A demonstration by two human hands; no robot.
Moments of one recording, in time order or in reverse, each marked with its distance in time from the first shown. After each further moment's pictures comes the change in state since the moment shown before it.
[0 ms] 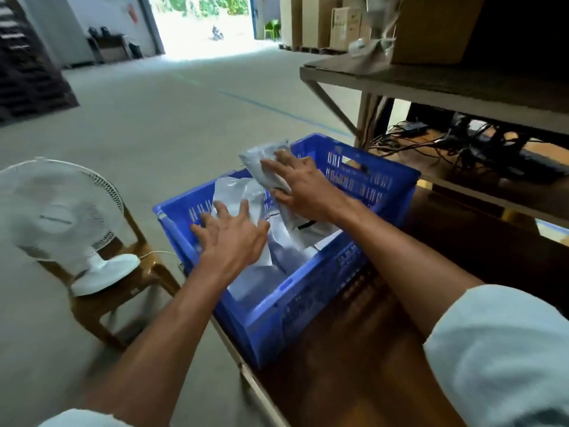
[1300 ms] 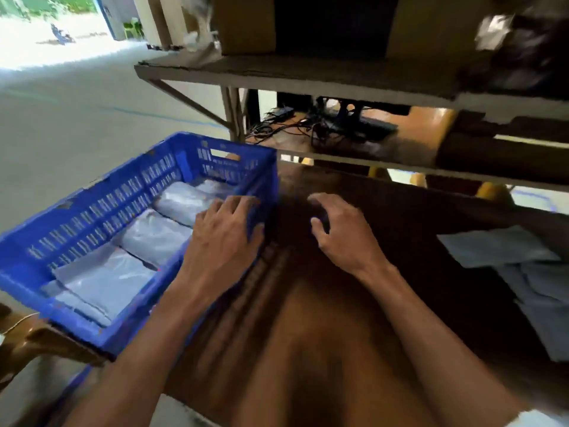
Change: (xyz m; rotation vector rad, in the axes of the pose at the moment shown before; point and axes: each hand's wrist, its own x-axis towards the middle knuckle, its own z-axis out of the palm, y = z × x) left_hand -0.100 0.145 0.018 -0.288 0.357 0.907; right_hand -0.300 0.071 -0.068 0.013 0.397 0.577
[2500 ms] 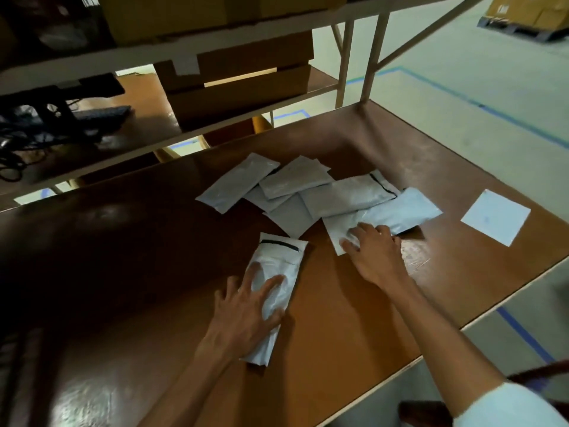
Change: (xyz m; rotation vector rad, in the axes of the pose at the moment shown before) left_hand -0.102 0.304 0.187 -0.075 -0.732 0.719; right_hand -0.372 0.234 -0.180 -0.491 0.078 1.133
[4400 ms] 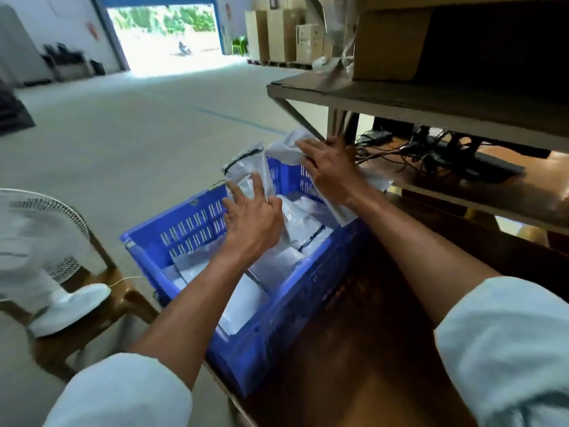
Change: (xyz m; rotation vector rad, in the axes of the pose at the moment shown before) left_hand -0.337 -0.384 -0.156 -0.277 0.644 -1.343; right_hand -0.155 -0.758 0.007 0.385 -0.003 -1.567
